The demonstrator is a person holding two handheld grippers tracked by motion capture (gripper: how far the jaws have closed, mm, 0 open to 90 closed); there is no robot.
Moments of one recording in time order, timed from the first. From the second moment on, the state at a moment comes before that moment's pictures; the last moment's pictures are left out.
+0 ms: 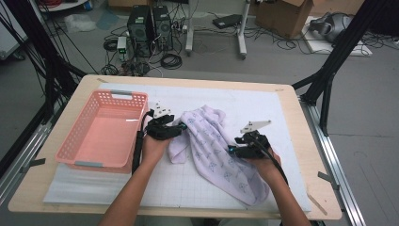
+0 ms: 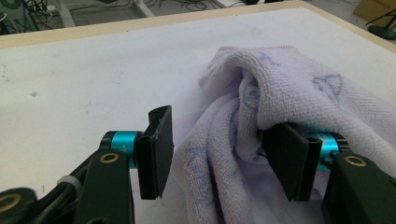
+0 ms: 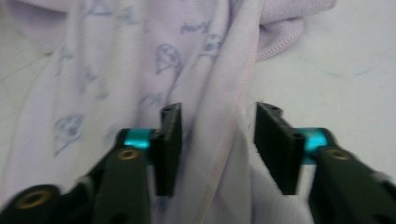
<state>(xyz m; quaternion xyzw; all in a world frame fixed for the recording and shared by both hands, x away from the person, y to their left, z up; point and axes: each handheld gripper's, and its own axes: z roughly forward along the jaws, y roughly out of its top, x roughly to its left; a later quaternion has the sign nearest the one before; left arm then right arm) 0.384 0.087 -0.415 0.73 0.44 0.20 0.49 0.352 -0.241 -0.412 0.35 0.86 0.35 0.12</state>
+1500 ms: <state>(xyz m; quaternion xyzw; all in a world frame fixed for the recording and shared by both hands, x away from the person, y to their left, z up) 0.322 -0.004 -0.429 0.84 0.30 0.06 0.46 0.296 -0.372 -0.398 0.48 0.73 0.40 0.29</state>
